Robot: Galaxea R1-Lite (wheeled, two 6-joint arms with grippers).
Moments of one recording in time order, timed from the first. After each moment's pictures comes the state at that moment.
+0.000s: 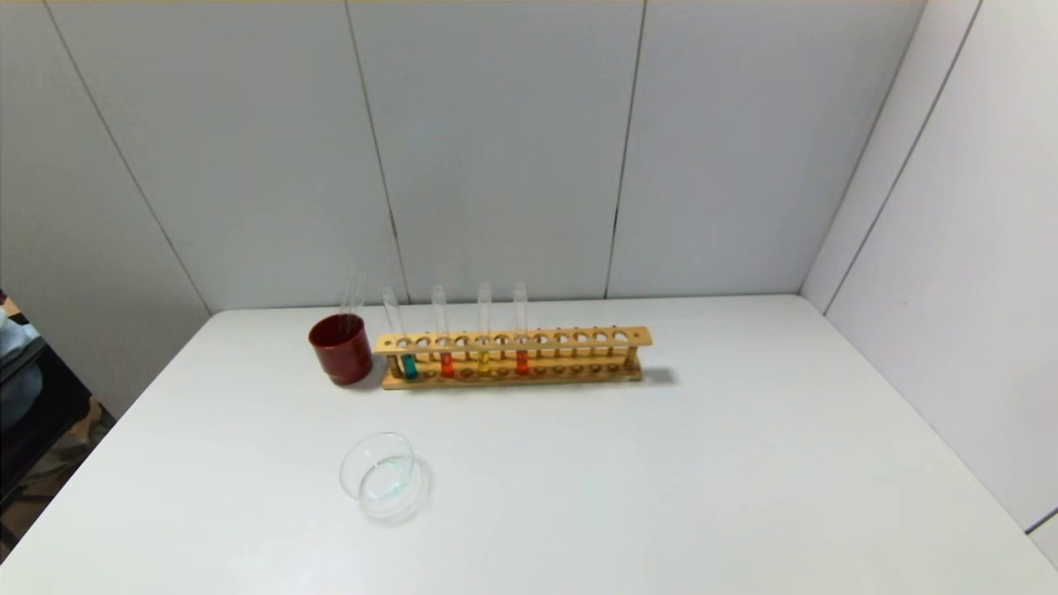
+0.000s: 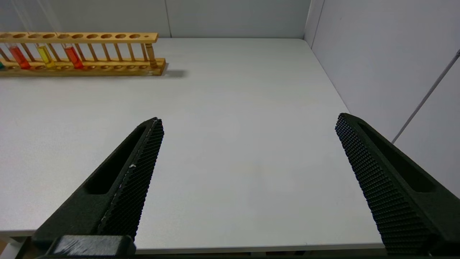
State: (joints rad) left arm 0.00 0.00 0.00 0.01 0.00 0.01; right arm 0.00 0.00 0.00 0.01 0.01 -0.01
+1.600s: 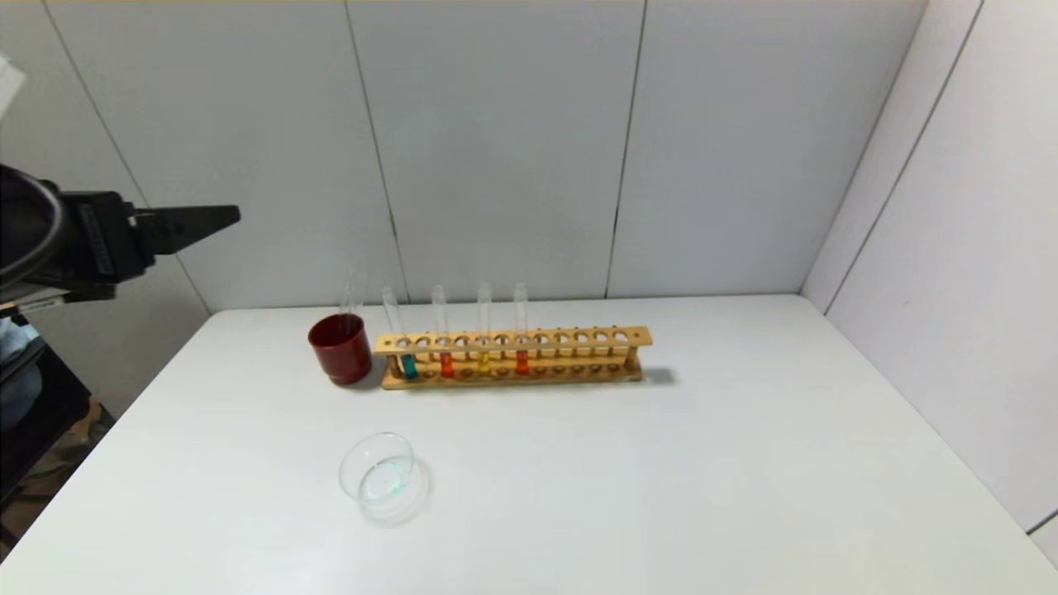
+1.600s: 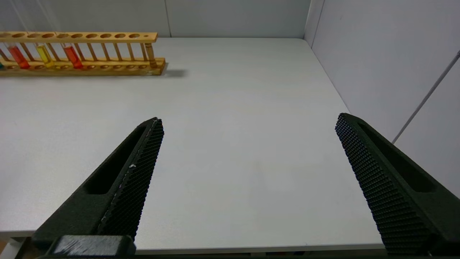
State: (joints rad) left arm -0.05 1.27 -0.97 -0.17 -0.15 -0.04; right arm 0.00 0.00 0.00 0.01 0.01 0.00
